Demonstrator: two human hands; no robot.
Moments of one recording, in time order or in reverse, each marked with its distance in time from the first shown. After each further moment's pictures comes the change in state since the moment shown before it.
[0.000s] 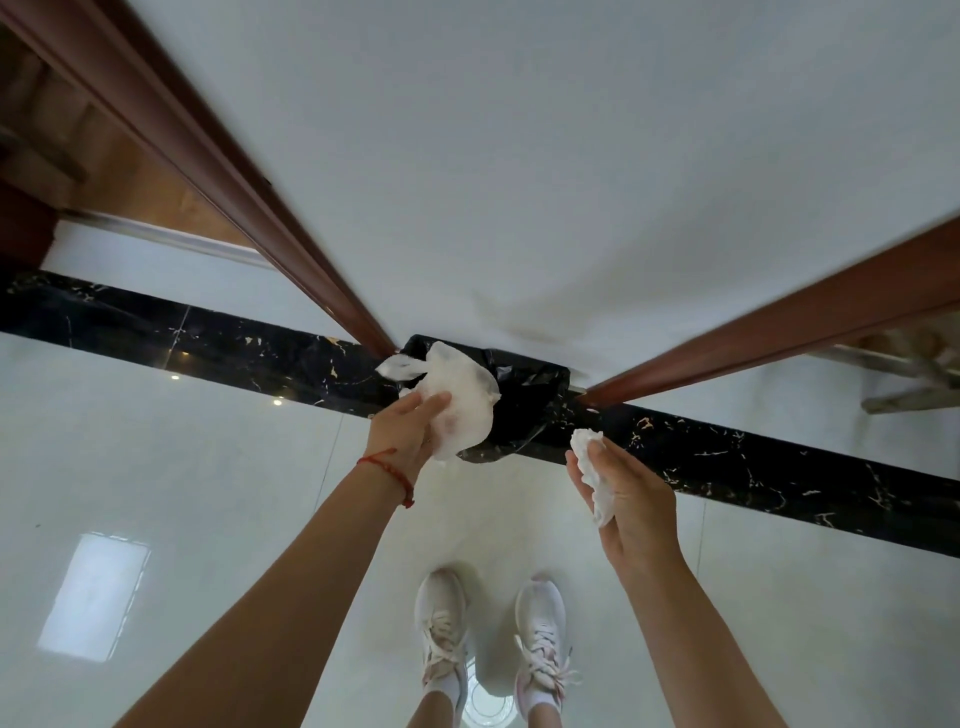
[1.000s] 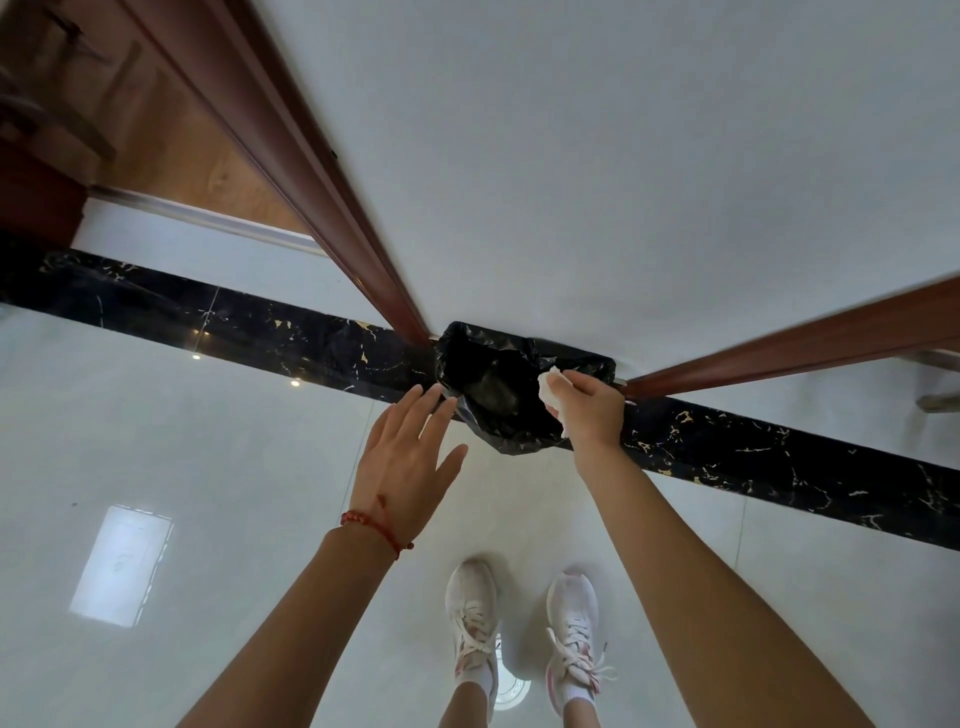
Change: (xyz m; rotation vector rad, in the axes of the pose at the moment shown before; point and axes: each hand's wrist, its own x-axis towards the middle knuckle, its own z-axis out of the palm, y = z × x) left_hand -0.012 -0.010 -0.072 1.591 0.055 0.957; right_hand 0.079 0.056 0.086 -0.636 0.017 -0.177
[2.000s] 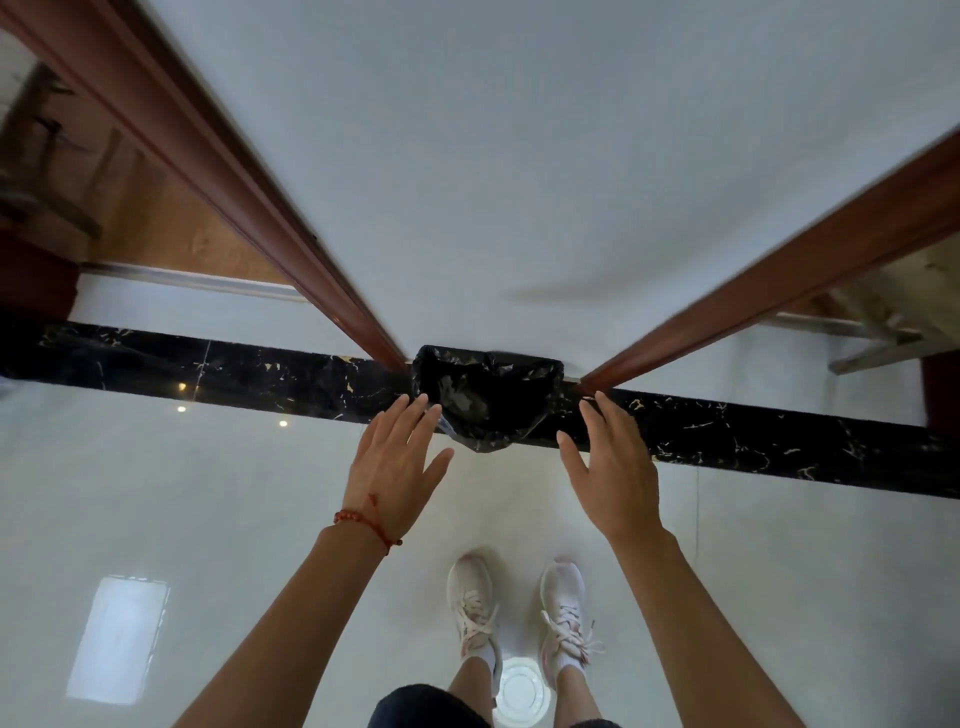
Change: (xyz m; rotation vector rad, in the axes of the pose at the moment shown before) left_hand -0.022 0.033 -0.063 0.020 -0.066 0.051; right_hand -0.102 -0.003 -0.105 -0.963 0.165 -0.693
